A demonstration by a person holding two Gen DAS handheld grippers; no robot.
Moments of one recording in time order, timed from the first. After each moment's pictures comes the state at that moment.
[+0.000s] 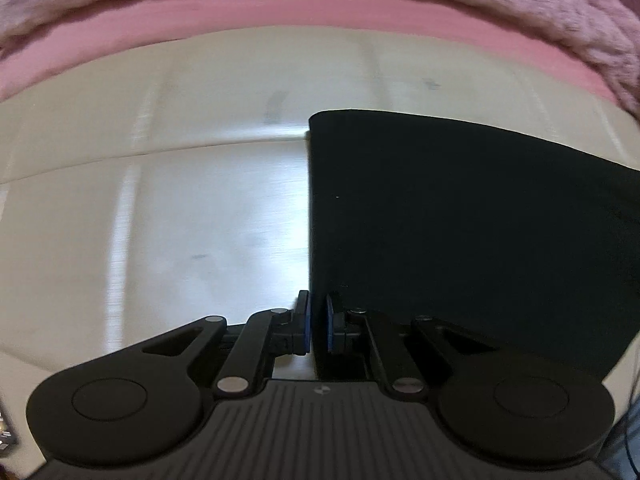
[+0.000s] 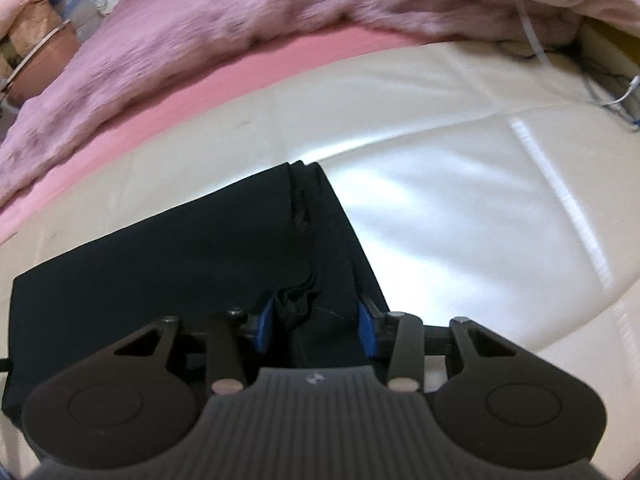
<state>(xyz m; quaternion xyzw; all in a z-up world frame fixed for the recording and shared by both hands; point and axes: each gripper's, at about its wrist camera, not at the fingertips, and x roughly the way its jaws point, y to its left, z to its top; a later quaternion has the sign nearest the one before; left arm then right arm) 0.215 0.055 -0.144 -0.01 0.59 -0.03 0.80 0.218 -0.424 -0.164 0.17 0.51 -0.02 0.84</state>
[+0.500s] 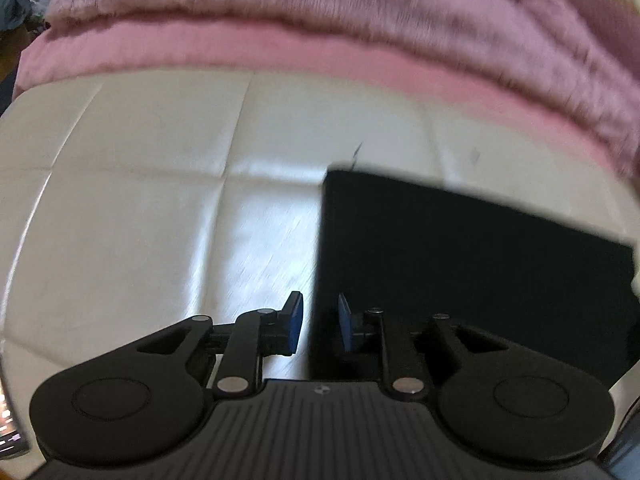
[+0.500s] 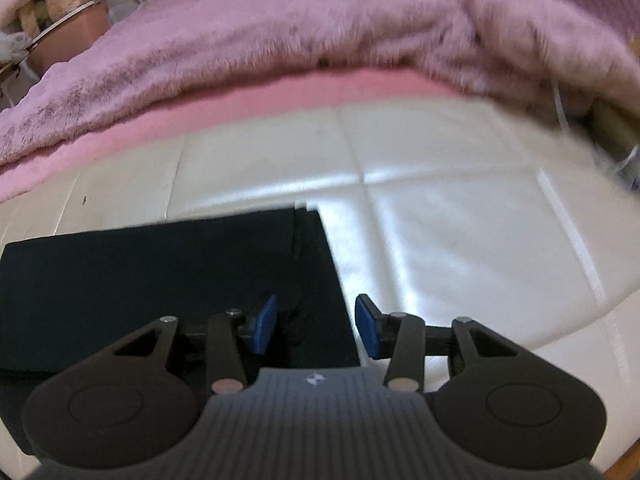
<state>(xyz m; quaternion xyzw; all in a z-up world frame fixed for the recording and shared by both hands) 0.207 0.121 -0.121 -0.09 0.52 -0.02 0.85 0.194 -0.352 -0.130 0.07 0.46 -0.02 0.88</state>
